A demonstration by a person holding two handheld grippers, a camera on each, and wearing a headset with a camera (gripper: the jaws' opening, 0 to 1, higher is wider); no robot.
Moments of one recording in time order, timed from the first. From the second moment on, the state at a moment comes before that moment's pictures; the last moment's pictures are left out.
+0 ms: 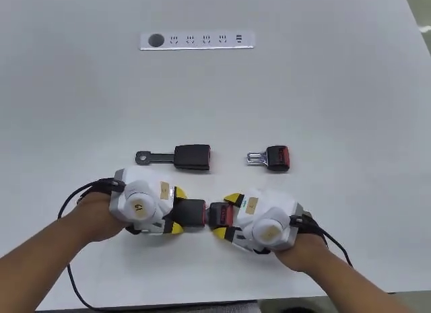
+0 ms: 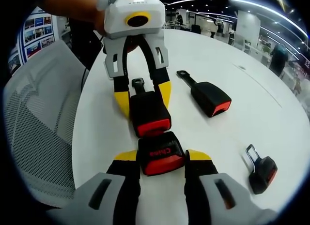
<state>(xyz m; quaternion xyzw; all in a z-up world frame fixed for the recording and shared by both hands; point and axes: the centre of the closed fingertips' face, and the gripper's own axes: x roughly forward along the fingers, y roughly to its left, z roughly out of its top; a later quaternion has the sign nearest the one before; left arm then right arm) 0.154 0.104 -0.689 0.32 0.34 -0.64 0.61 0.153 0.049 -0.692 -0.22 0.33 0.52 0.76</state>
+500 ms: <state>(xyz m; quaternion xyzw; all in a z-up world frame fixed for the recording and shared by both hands) 0.156 0.105 -0.690 0.30 0.34 -0.64 0.62 0.153 0.048 -0.696 -0.23 0.31 0.54 0.75</state>
